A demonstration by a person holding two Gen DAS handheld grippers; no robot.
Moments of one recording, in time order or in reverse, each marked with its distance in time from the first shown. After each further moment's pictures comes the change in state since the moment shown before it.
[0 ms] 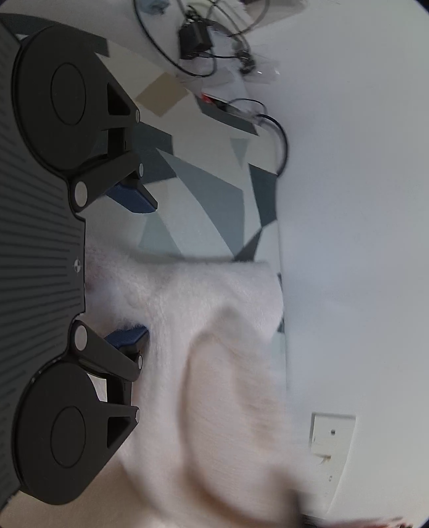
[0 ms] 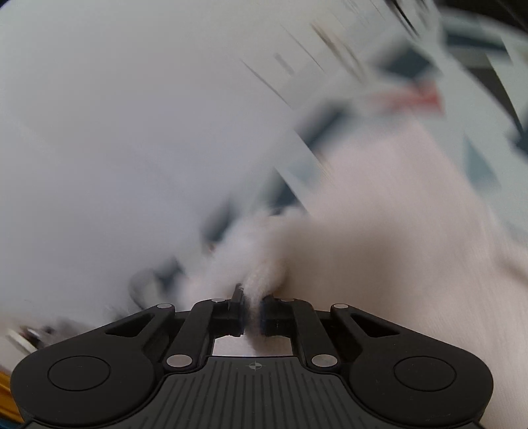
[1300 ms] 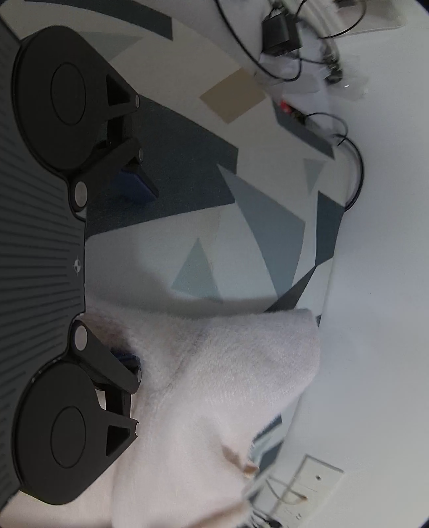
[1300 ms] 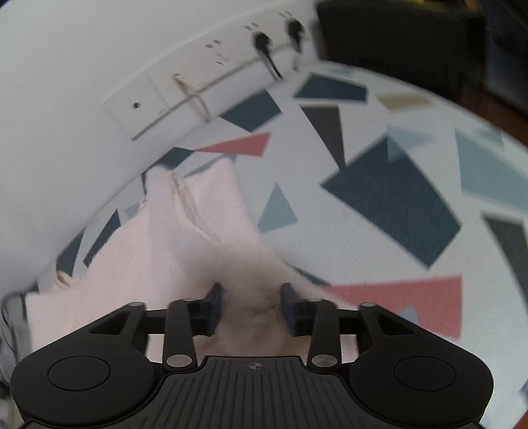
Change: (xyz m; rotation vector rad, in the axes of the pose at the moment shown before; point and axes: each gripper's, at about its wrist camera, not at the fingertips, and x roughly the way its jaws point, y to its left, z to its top) left arm 0.020 0.052 -0.005 -0.223 0.184 -0.111; right arm -0.042 -0.080 -0.003 -0.106 -0.062 -0.570
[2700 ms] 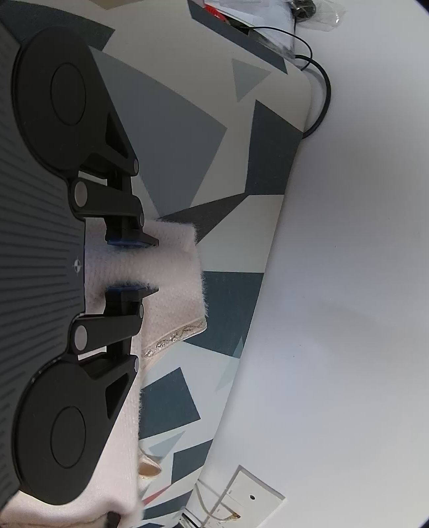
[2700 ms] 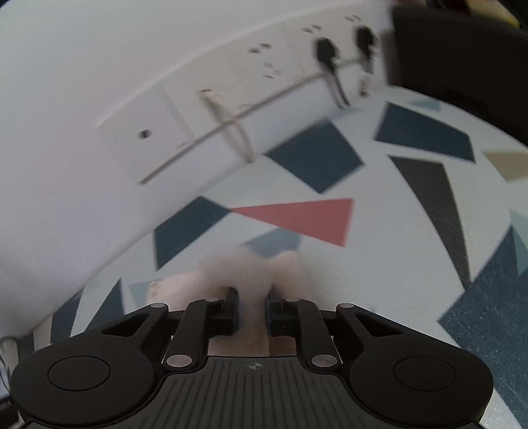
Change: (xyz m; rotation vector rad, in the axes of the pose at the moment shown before) left arm 0.095 -0.056 0.120 -0.077 -0.041 -0.016; right arm 0.121 0.022 0.090 0.031 -0.040 0.104
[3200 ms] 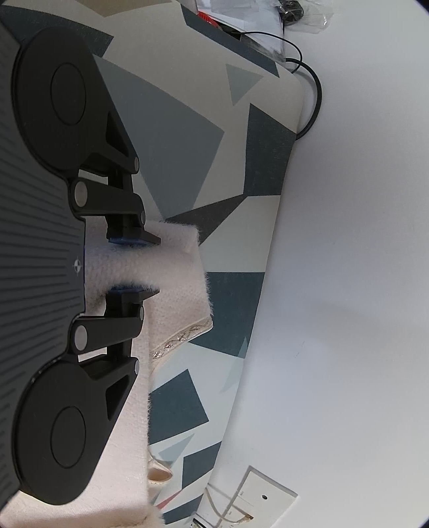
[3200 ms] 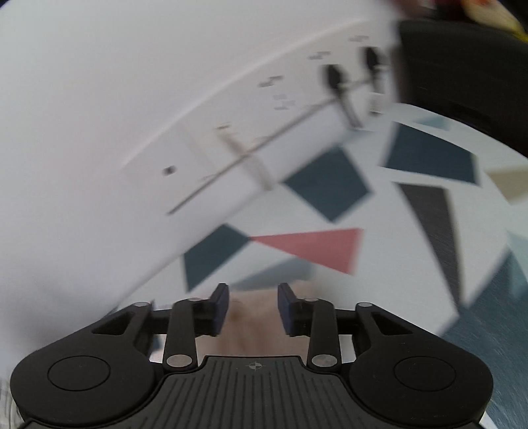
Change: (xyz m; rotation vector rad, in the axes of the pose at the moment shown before) left arm -0.004 -0.005 -0.009 0.031 -0.021 0.028; right arm -0.018 0.016 0.022 -0.063 0.004 0.097
